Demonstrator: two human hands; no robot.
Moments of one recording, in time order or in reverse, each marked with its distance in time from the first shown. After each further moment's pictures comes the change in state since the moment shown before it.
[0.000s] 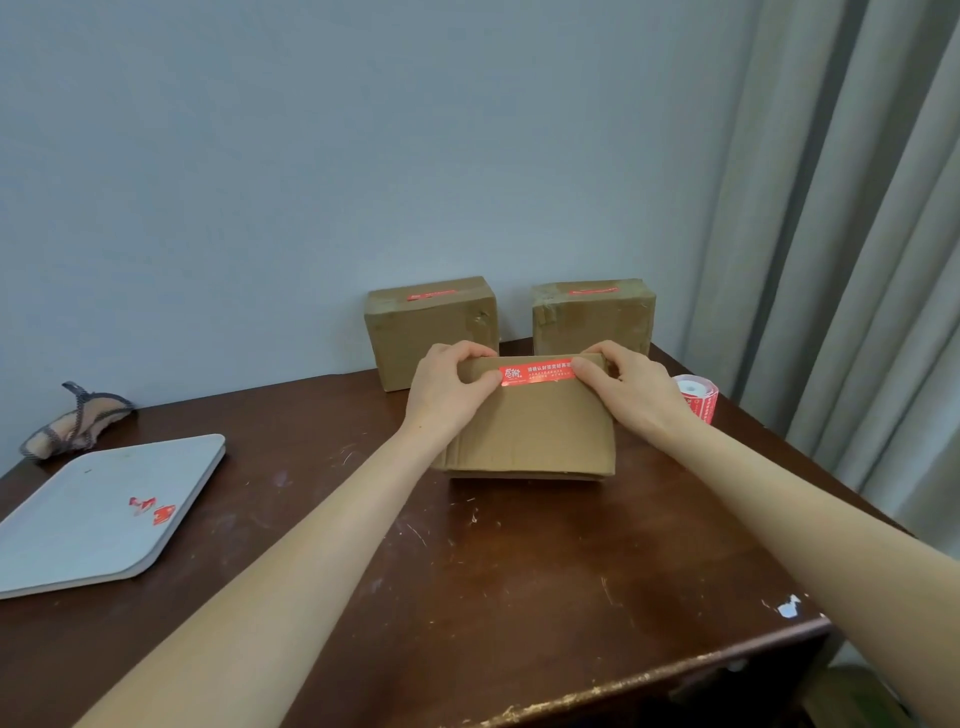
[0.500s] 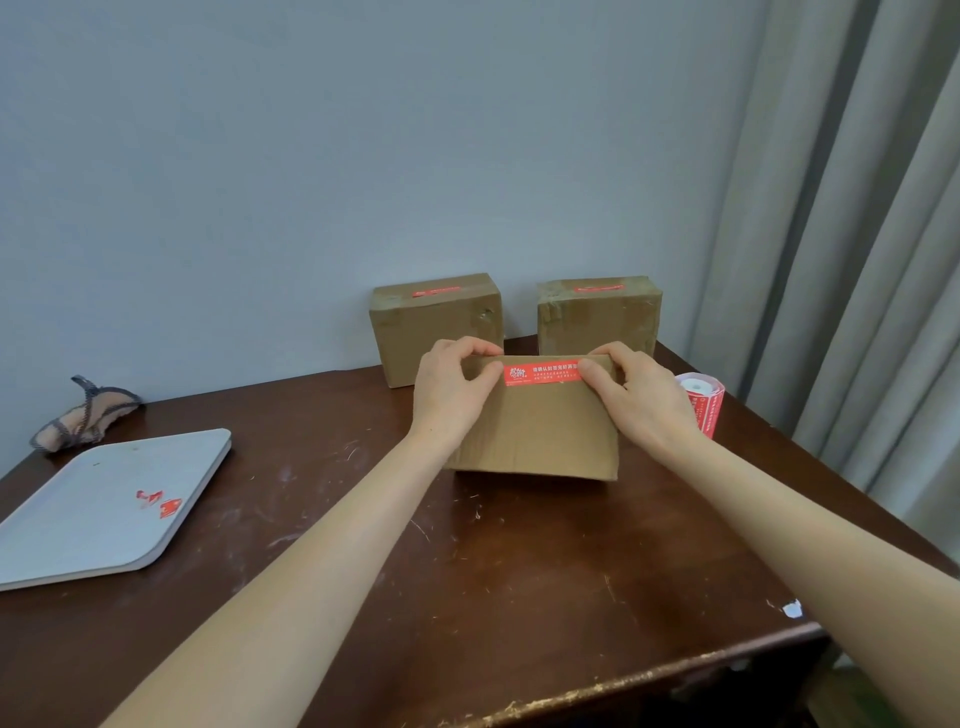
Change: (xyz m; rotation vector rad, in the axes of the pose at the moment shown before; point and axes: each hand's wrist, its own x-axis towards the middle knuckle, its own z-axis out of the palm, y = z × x) left_hand -0.005 0.003 0.004 -0.025 0.106 -0.001; right_hand -0.013 -0.004 0.005 -0.026 0.070 -0.013
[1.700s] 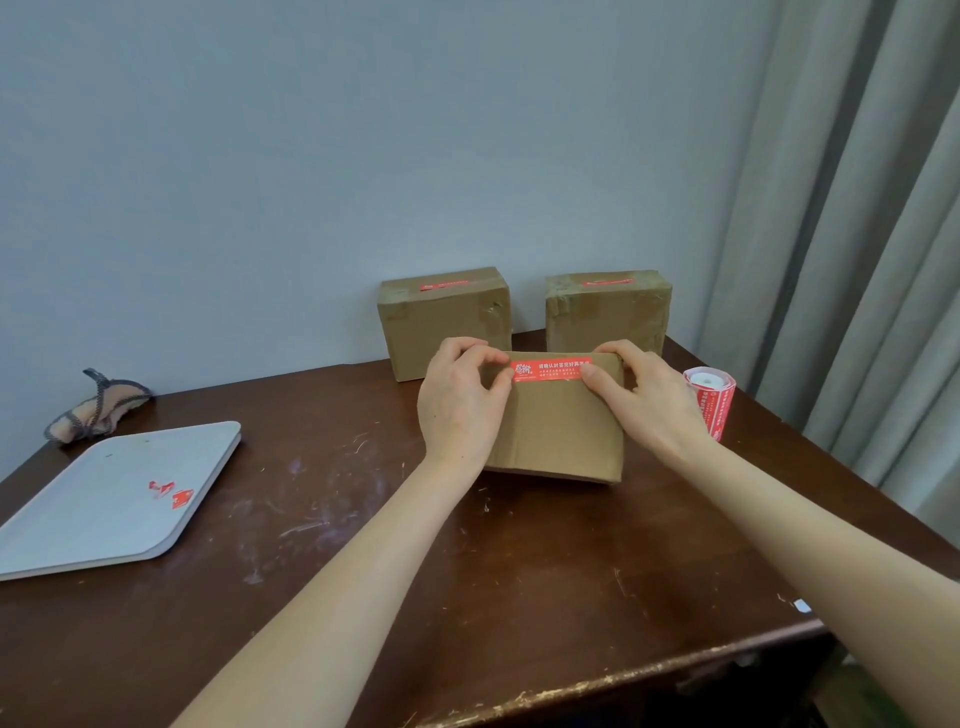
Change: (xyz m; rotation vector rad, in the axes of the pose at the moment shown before) left_hand -0.022 0.000 0.007 0.257 0.260 0.133; right_hand -0.010 0.000 0.004 0.011 0.020 -0.024
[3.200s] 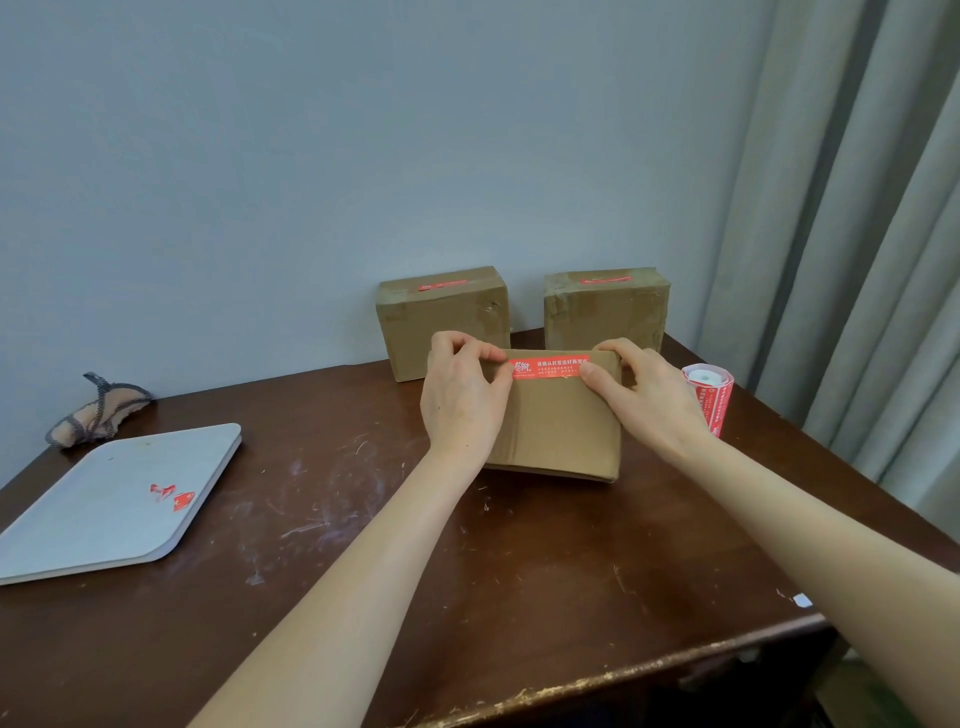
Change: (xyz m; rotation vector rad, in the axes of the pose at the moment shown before) left_hand 0.006 0.005 0.004 0.015 -0.051 -0.088; right_hand 0.002 0.004 0.001 -0.011 0.002 -0.014
